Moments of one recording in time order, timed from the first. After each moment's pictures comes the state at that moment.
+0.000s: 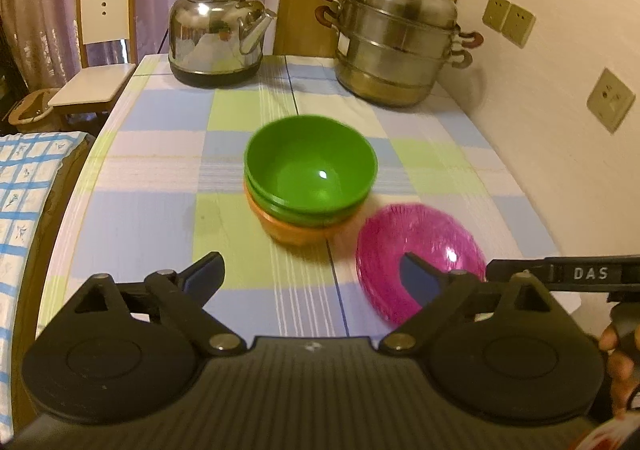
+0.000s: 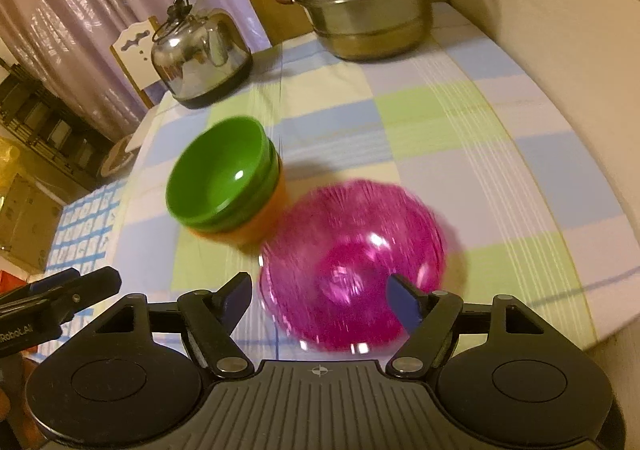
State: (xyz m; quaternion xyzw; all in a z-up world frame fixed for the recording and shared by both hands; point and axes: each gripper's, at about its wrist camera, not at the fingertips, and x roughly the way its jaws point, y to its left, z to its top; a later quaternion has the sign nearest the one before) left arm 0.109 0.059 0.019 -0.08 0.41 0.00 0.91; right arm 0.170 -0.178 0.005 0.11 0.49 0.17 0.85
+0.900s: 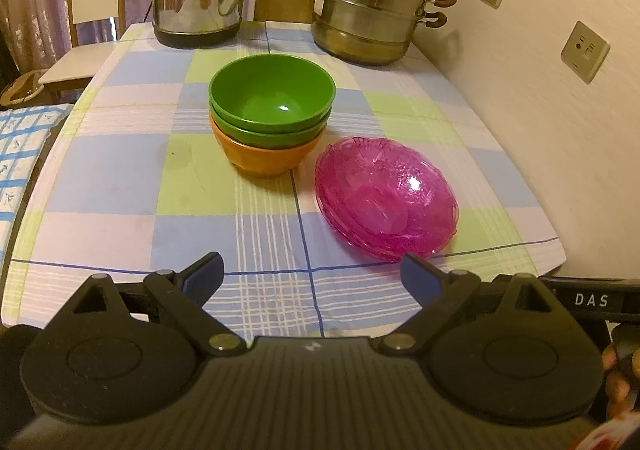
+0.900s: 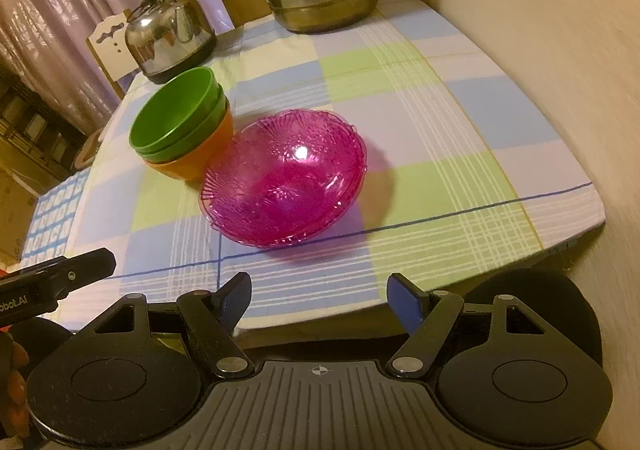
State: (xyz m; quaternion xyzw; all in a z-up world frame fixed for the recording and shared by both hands) left arm 0.061 0.018 -0.012 -0.09 0.43 -0.02 0.90; right arm 0.088 -0.229 -0.022 0.10 0.49 0.13 0.85
